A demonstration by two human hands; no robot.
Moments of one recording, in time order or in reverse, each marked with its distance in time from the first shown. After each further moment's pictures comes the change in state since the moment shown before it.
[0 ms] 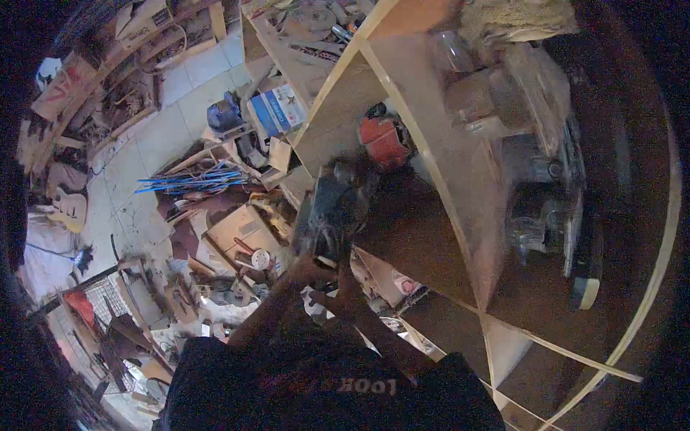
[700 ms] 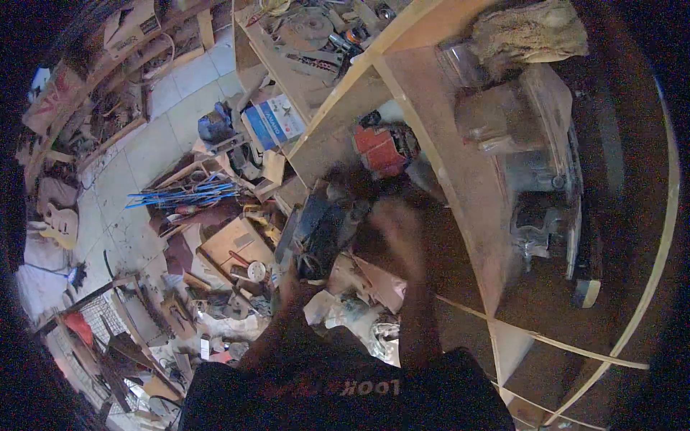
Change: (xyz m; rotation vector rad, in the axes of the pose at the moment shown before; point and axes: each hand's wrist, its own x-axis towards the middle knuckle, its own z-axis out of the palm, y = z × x) left_hand -0.027 -0.012 0.003 0.551 0.665 0.108; right_hand 0.087 -0.062 -0.133 0.081 0.348 0.052
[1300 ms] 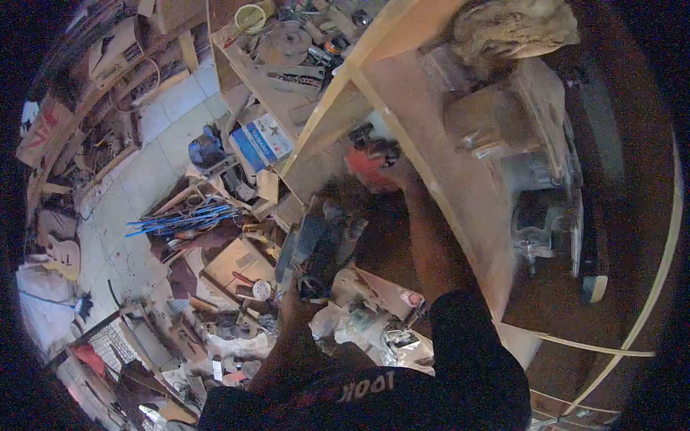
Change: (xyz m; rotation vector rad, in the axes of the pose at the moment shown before) left_hand 0.001 0.014 -0.020 0.002 -0.068 -0.049; right_hand 0.200 0.060 -0.040 -0.605 0.300 -0.549
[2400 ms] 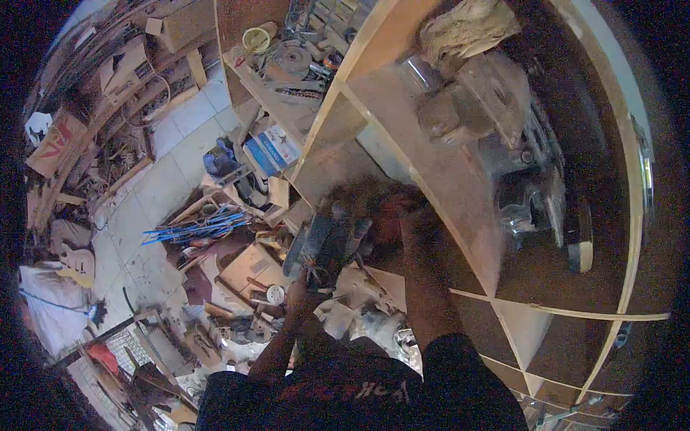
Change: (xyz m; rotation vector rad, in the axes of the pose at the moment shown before) left_hand 0.010 -0.013 -0.012 0.068 -0.059 0.178; right_hand -0.139 -0.012 -0.006 0.062 0.317 0.601
